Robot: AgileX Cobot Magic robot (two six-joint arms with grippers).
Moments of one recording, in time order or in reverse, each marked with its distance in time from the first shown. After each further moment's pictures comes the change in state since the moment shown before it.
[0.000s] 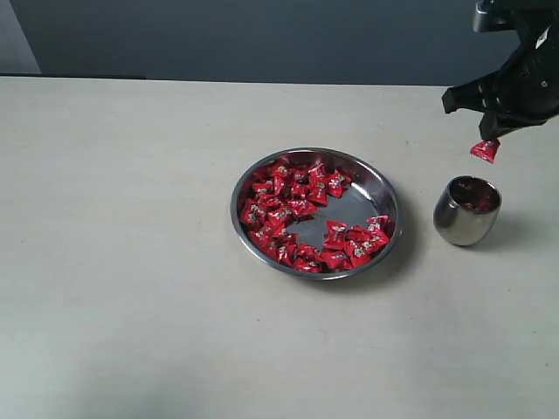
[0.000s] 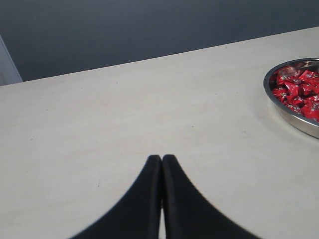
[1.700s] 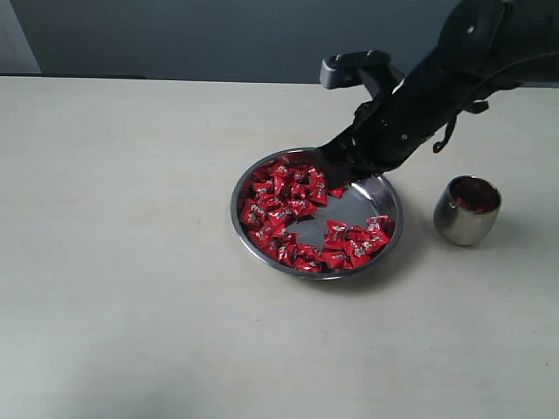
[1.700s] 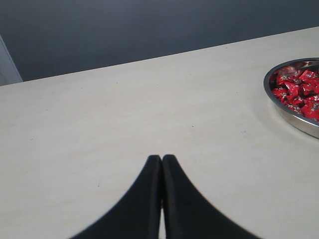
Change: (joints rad) left arm 0.000 0.000 0.000 0.000 0.000 0.000; right arm 0.278 0.163 0.012 0.464 -0.087 -0.458
